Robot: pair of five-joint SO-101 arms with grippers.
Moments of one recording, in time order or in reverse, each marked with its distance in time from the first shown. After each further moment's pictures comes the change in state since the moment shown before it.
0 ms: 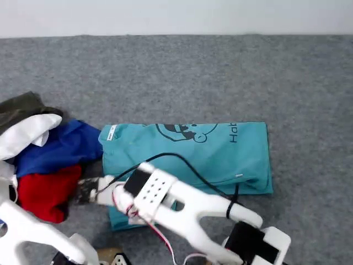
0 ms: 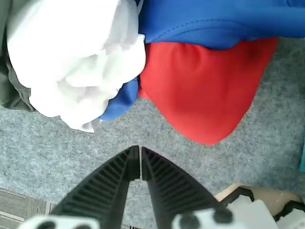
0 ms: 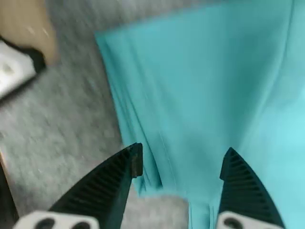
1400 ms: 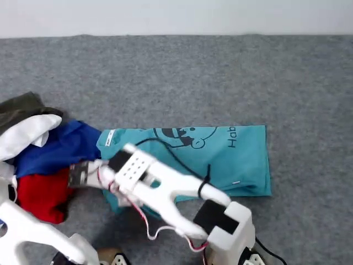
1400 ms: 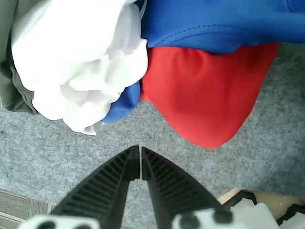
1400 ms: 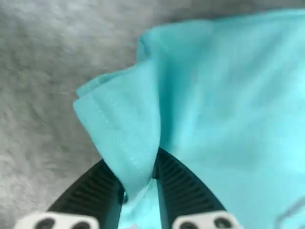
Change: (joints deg) left arm 0.0 0.0 0.0 -0.9 0.0; right arm 7.8 20.5 -23.3 5.5 6.9
